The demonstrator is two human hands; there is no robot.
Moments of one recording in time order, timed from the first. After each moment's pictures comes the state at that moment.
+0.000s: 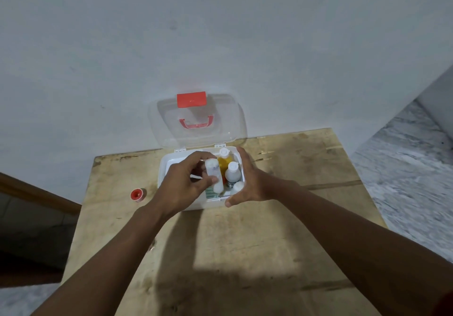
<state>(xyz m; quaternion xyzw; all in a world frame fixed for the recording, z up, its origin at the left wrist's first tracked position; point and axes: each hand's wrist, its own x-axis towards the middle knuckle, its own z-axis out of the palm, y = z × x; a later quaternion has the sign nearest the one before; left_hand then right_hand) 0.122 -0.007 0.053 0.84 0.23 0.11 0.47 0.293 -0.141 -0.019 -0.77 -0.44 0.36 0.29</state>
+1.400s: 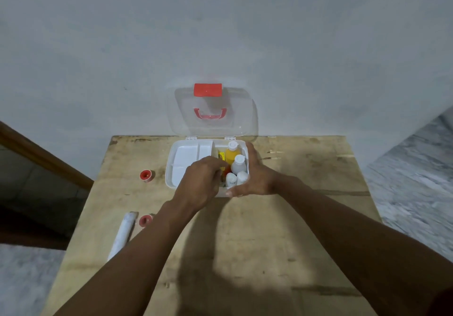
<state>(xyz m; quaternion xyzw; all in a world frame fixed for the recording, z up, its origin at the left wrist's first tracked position) 0.128 -0.044 0.028 0.93 0.24 0.14 0.25 0.296 -0.140 -0.017 -0.75 -0.45 0.39 0.30</state>
